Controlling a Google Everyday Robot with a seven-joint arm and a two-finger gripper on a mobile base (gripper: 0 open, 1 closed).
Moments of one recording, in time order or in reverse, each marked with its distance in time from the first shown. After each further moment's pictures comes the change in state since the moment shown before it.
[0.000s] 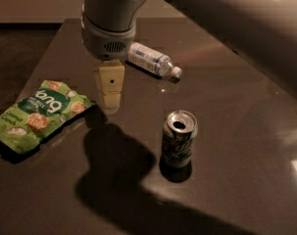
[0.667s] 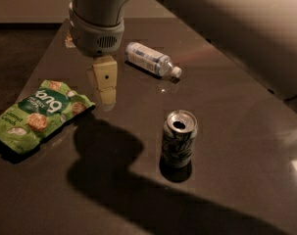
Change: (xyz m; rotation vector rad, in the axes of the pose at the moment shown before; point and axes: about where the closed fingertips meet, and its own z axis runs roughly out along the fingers) arm -0.022 -0.005 0.010 -0.084 -0.054 -0.176
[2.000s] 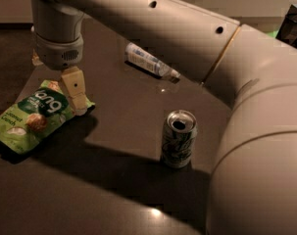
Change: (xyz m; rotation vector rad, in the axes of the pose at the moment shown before) arm -0.043 -0.045 0.076 -0.086 -0.026 -0.185
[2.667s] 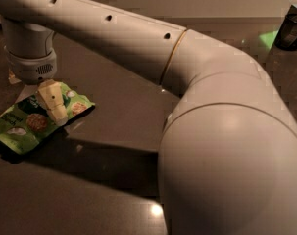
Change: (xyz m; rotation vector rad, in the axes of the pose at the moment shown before) arm -0.042 -0.021 0.050 -0.084 -0.031 -0.111
